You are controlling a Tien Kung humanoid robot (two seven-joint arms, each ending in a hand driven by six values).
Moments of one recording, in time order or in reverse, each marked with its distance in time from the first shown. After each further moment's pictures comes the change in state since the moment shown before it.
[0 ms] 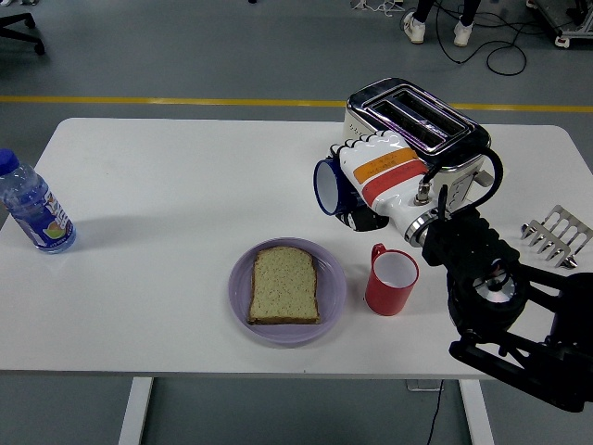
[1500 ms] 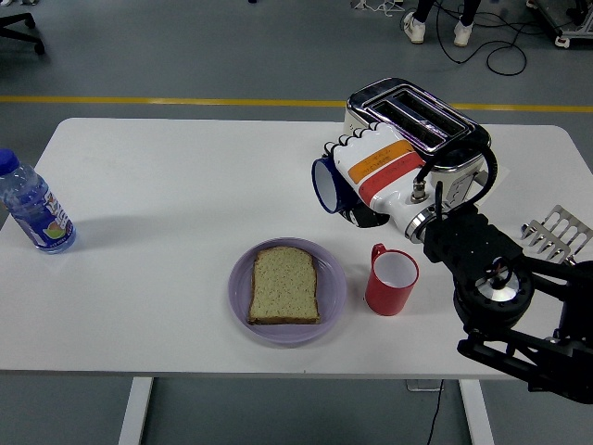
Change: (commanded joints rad) left arm 0.012 -0.005 0.005 -0.001 0.000 -0.001 0.000; right arm 0.043 -0.039 -0.043 0.023 0.021 -0.061 0.000
